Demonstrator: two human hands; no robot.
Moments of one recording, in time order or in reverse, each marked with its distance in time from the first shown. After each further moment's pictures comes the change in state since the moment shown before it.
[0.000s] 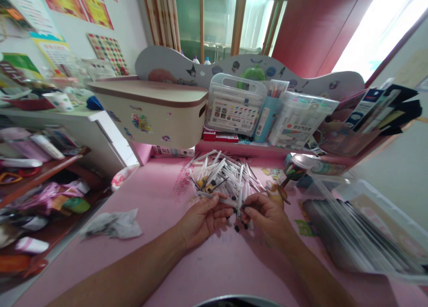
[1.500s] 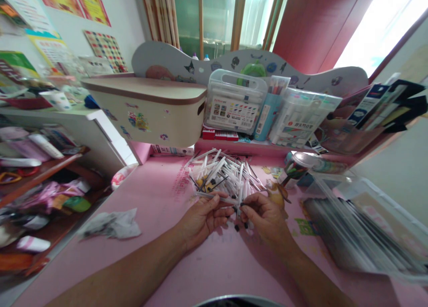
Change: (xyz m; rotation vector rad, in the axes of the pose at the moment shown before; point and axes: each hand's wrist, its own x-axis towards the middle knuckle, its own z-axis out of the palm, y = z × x) left_hand -0.001 -0.002 0.002 0.084 -0.003 0.034; right_hand 0.000 0.007 0.011 -0.084 0.149 -0.055
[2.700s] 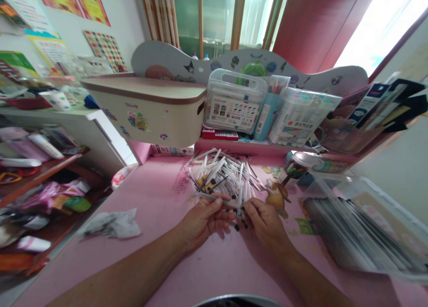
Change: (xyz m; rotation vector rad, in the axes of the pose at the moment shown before) left_hand -0.002 -0.003 0.002 0.056 -0.045 0.005; right_hand -0.003 0.006 -0.004 -0.377 -0.019 -0.071
